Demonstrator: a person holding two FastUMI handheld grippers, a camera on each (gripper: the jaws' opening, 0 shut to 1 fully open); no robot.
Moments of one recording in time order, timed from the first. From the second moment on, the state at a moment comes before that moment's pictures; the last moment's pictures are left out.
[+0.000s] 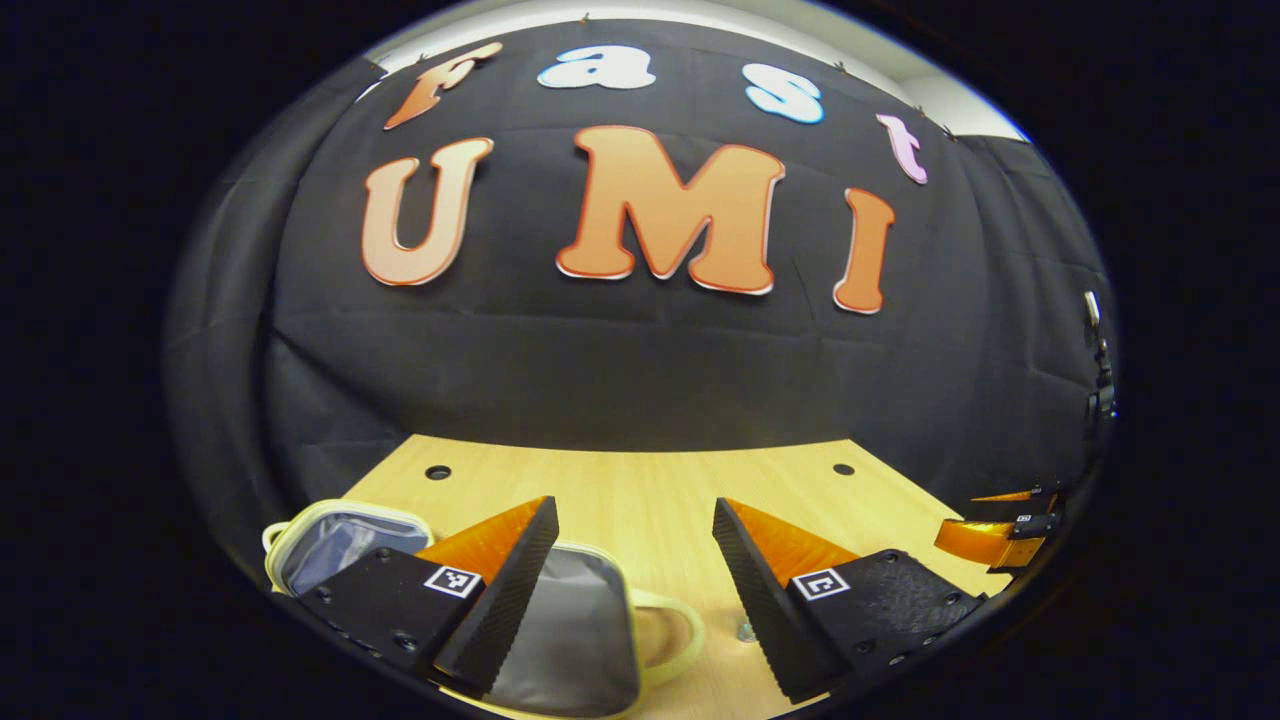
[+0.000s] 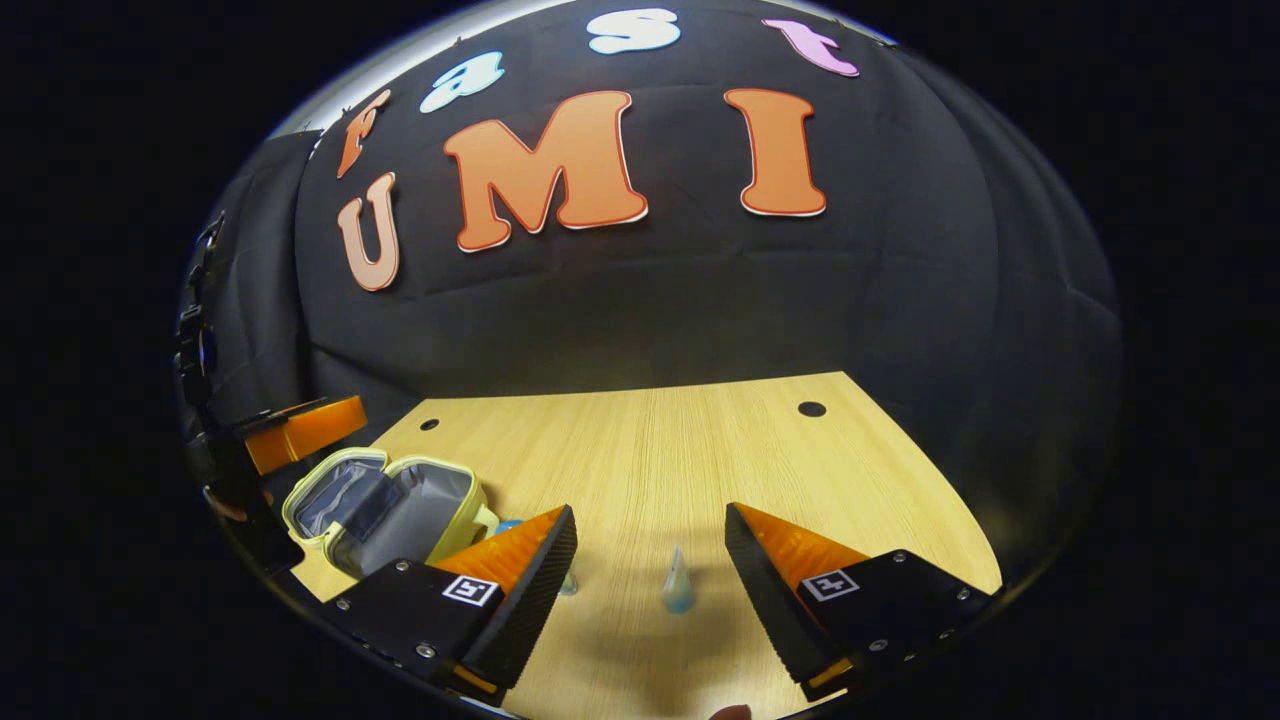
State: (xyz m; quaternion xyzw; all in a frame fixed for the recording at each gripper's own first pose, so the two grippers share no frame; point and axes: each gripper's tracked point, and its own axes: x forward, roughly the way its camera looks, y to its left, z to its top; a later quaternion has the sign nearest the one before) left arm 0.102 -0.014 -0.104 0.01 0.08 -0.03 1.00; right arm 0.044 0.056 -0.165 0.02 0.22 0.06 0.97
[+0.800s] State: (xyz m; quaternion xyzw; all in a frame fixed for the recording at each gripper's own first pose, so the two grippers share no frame) left arm 0.131 -0.142 -0.300 0.03 0.20 -0.08 0.98; right arm 0.025 -0.030 -0.215 0.00 0.27 0.02 0.96
